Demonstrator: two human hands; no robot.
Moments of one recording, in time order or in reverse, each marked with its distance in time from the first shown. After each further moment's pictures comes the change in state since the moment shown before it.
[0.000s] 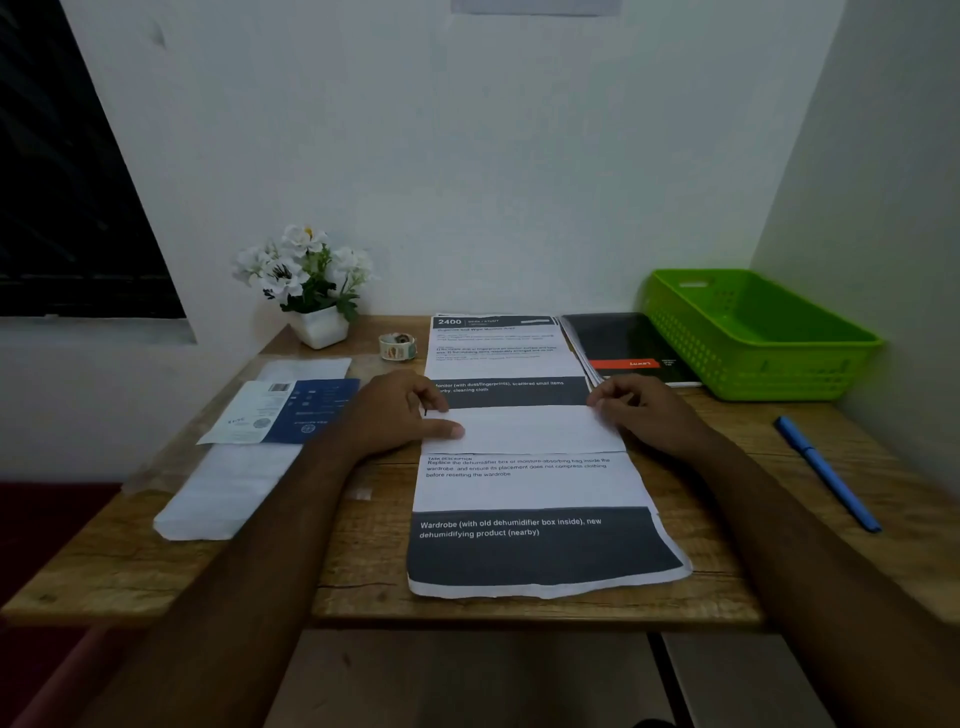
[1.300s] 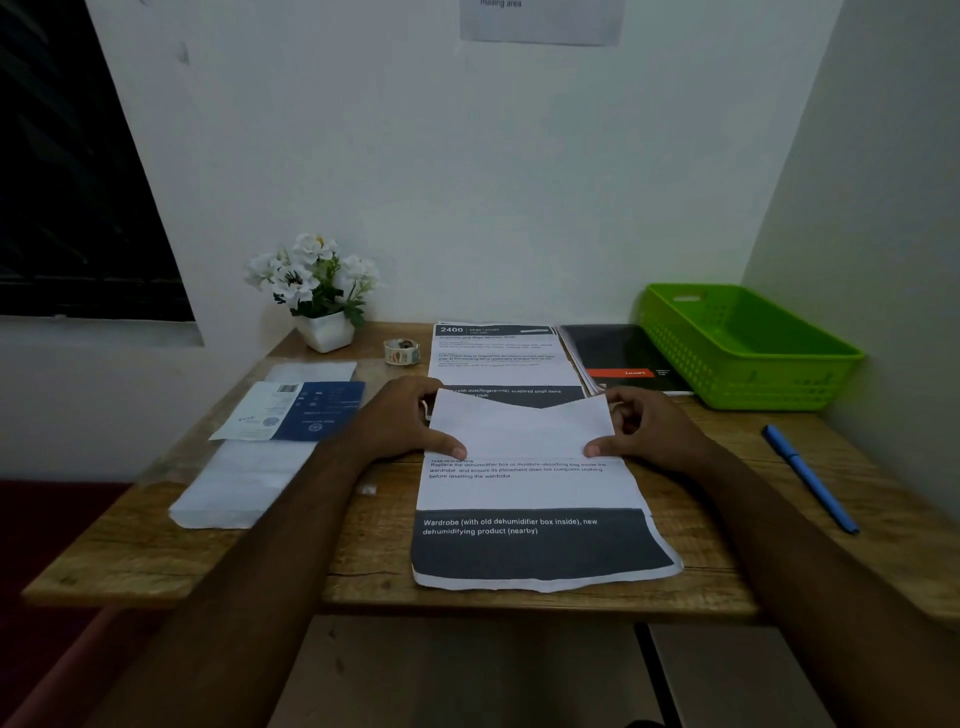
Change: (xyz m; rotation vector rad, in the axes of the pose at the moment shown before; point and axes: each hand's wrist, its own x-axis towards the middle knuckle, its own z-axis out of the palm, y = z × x) left_hand -0.005 0.007 0.002 -0.035 -0.025 0.176; right_hand -0.017 0.000 -0.010 0.047 -0.112 -0.013
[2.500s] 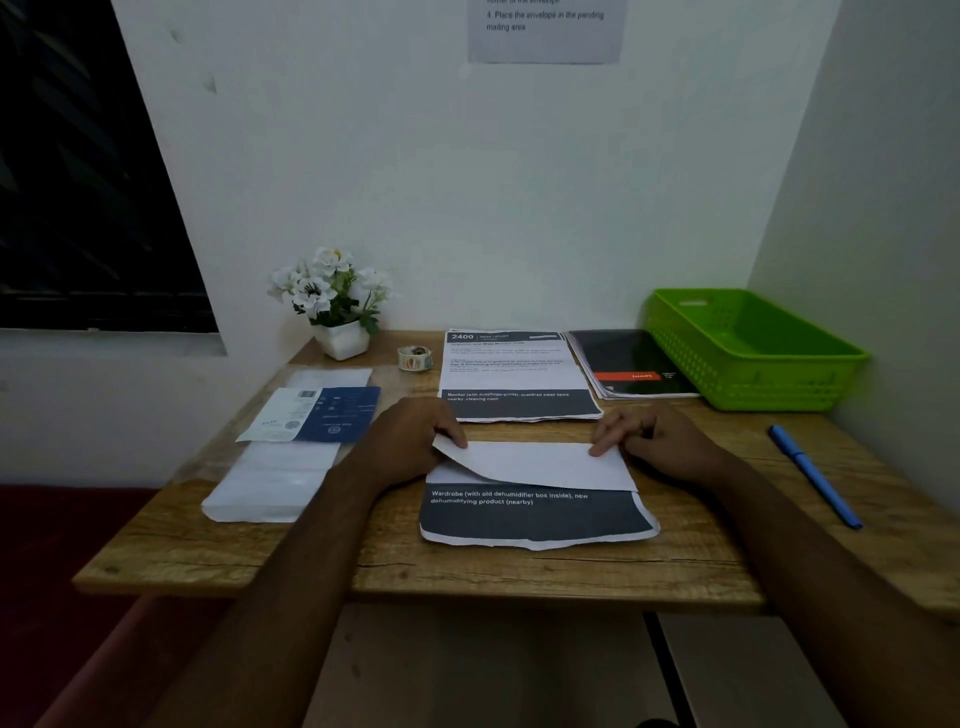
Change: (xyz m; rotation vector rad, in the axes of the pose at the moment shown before) left_hand -0.033 0.017 0.000 0.161 0.045 0.144; right_hand -0.012 0.001 -0.001 0.010 -0.107 -0.202
